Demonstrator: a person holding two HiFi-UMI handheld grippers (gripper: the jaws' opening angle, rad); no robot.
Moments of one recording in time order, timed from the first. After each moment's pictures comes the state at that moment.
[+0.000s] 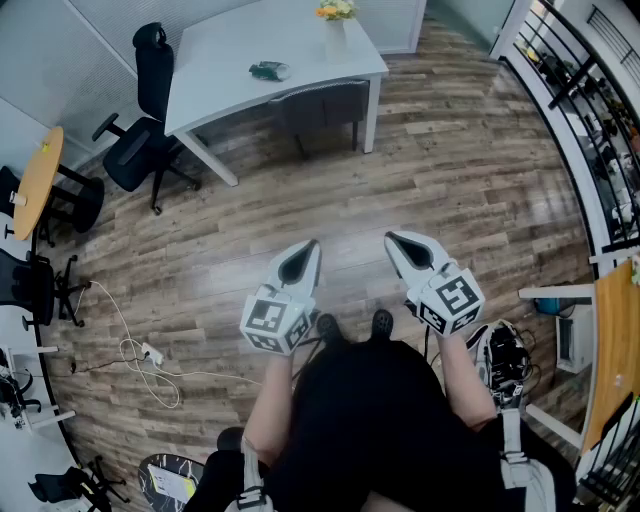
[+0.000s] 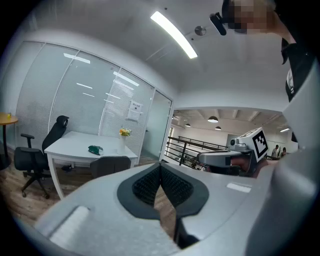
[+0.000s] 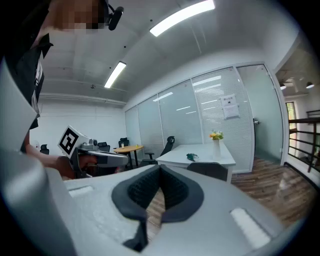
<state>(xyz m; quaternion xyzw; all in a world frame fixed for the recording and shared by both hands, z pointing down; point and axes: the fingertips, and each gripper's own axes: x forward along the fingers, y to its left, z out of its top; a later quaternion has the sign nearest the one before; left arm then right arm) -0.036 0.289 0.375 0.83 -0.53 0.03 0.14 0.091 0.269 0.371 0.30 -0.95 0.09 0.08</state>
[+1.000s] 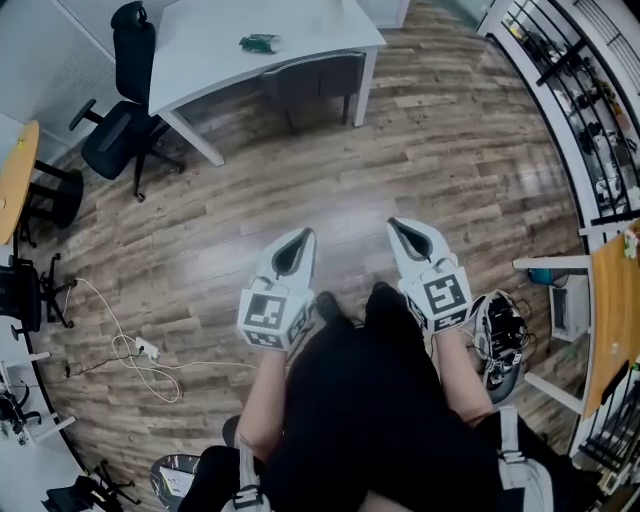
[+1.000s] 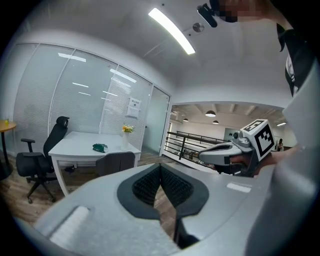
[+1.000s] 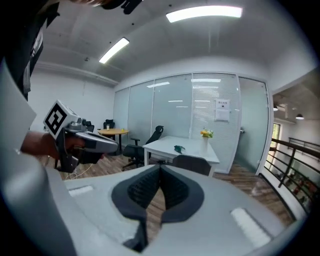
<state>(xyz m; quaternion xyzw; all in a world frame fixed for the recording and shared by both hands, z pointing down) -0.099 0.308 0.395 0.84 -0.52 0.06 0.14 0.036 0.288 0.396 0.39 -0.90 0.04 0.18</state>
